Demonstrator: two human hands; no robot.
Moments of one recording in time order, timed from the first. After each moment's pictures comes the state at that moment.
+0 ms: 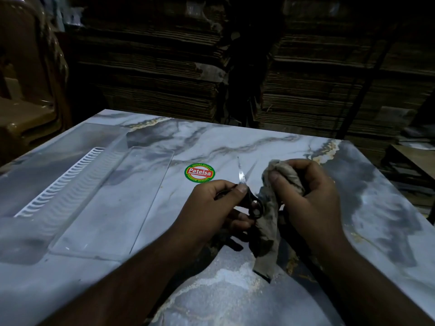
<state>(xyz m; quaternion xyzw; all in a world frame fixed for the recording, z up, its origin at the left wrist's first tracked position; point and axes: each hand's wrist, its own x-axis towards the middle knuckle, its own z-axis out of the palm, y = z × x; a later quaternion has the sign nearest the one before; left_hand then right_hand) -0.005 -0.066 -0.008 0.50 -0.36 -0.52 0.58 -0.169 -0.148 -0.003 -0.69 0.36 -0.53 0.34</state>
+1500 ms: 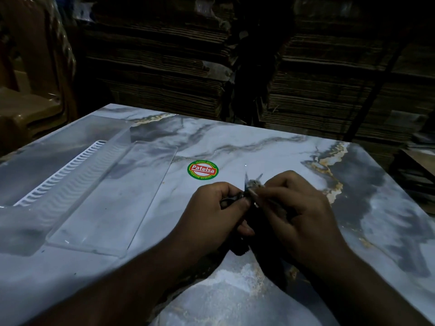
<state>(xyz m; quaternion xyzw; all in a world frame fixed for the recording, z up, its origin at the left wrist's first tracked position) -0.011 -0.064 -0.027 0.50 -0.38 -0.47 0.62 -0.176 -0.146 -0.014 -0.88 0.22 -0.41 0.11</state>
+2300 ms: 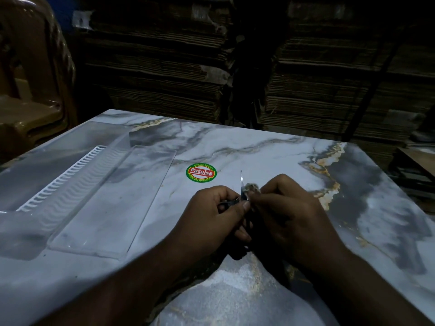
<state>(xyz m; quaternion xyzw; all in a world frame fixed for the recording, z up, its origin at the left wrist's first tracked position) -0.013 -0.059 -0.022 0.52 -0.41 -0.44 0.61 -0.179 -0.151 -0.019 -0.90 0.20 -0.38 0.07</state>
